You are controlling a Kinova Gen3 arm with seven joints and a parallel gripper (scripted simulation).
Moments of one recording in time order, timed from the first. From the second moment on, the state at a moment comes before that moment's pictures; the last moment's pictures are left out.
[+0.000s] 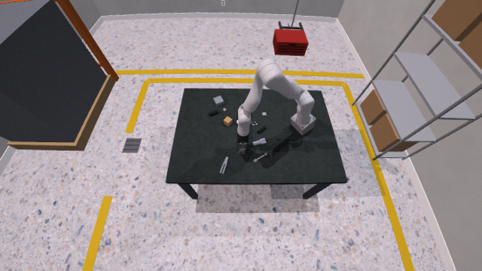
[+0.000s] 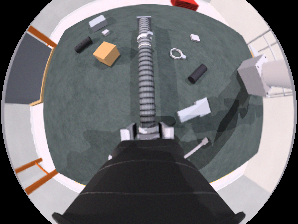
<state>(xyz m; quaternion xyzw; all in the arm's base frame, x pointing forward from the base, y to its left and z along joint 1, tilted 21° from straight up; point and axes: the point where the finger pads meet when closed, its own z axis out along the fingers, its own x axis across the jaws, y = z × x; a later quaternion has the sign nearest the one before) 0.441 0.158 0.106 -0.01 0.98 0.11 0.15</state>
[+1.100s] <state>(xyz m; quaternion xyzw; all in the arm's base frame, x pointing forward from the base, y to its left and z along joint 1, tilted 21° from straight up) 0.451 0.166 0.075 -0.01 0.98 0.11 0.15</state>
